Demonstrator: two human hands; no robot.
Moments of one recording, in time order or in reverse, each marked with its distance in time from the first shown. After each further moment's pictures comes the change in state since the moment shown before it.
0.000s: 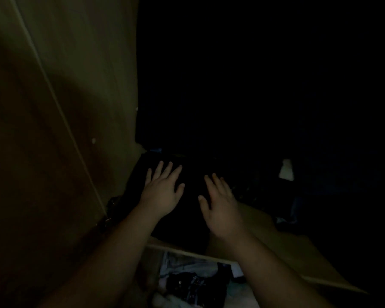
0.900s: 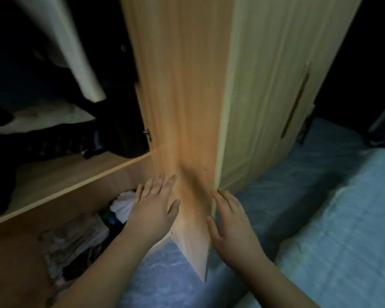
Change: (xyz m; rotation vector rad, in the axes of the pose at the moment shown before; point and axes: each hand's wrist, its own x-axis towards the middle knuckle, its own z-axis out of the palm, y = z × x) left_hand -0.403 0.429 0.060 -0.149 -0.289 0.702; right_hand -0.633 0.098 -0.203 -0.133 0.464 0.636
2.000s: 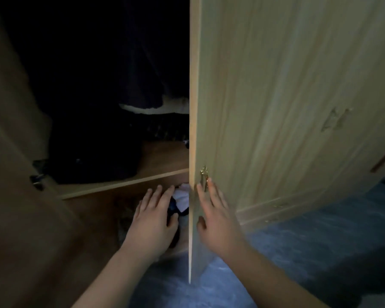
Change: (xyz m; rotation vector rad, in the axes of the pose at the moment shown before) left_hand -0.141 -0.257 -0.089 -0.148 0.134 -0.369; right_hand 0.054 -0.241 0.211 -0.104 -0.276 -0.379
